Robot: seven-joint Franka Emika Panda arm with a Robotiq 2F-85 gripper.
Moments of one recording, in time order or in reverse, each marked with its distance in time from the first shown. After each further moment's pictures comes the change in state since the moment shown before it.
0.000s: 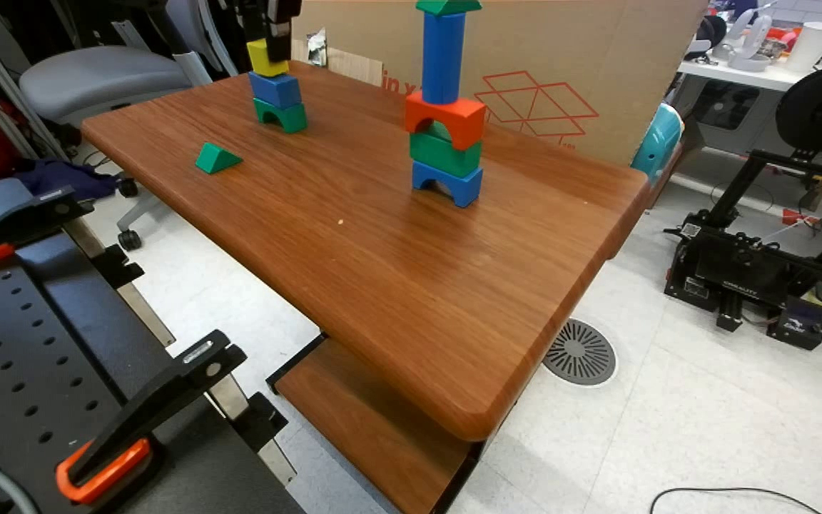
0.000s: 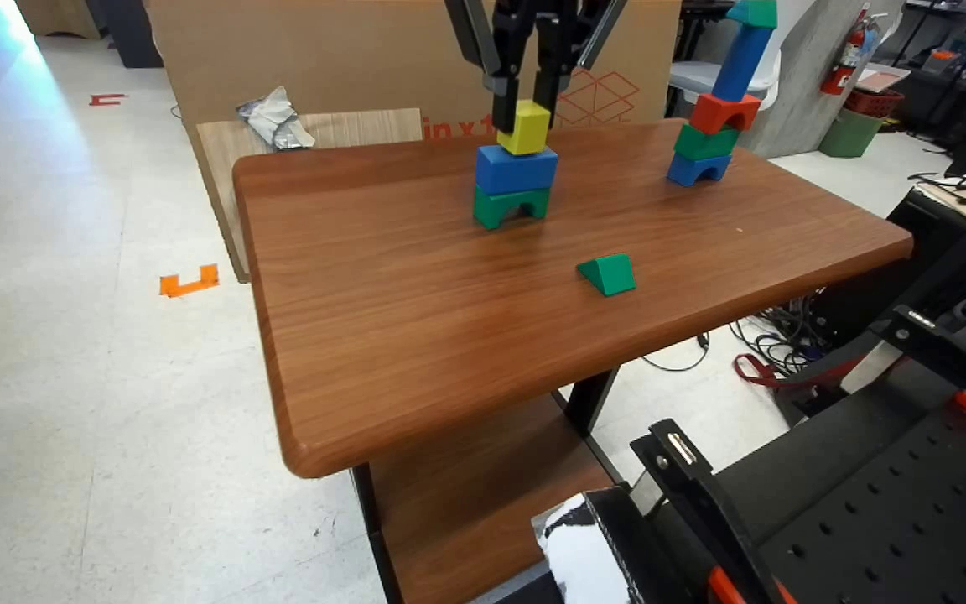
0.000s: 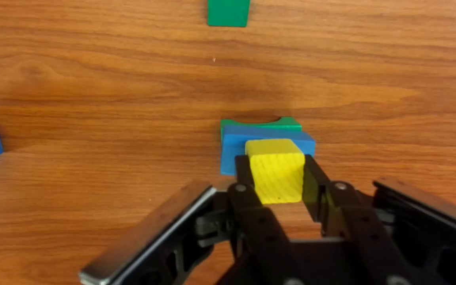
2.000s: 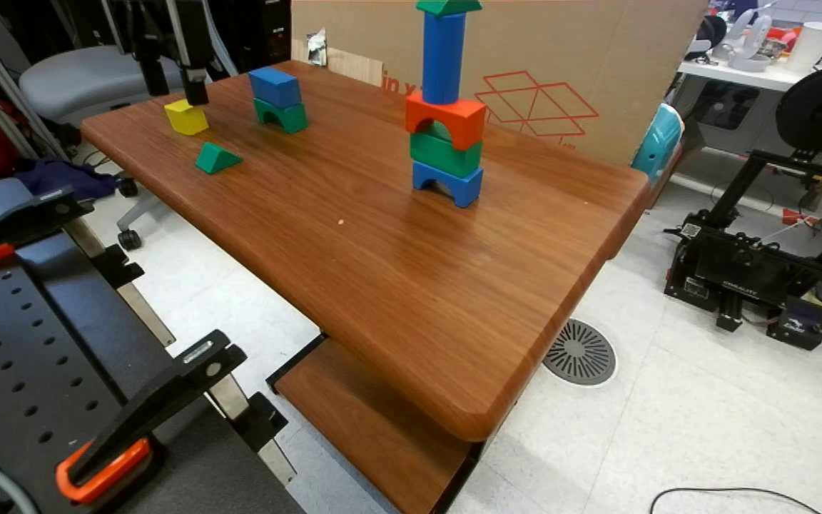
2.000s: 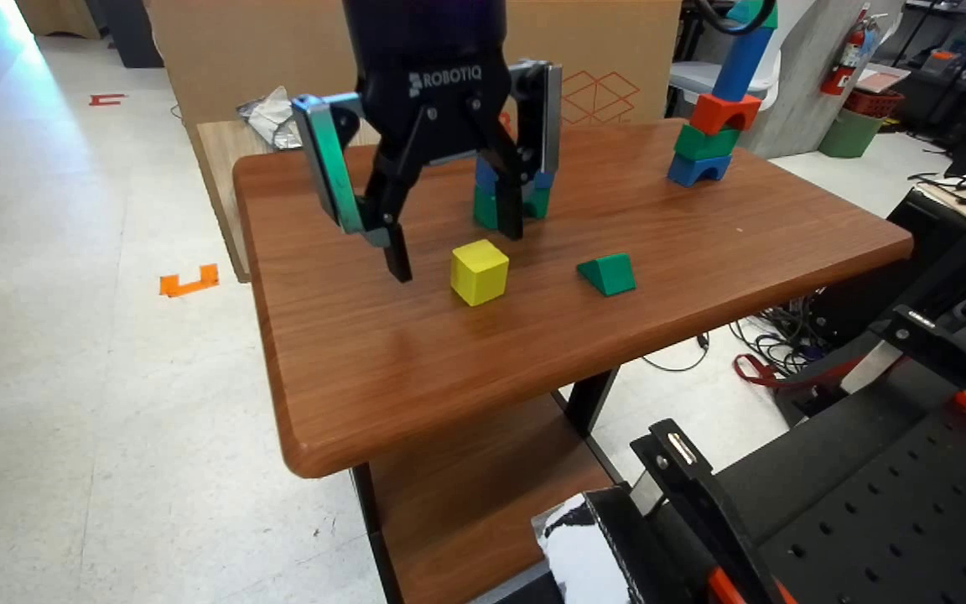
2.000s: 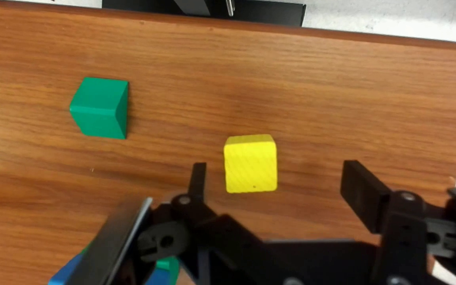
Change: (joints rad) arm 0.186 0.056 0.012 -0.059 -0.089 -0.028 0.206
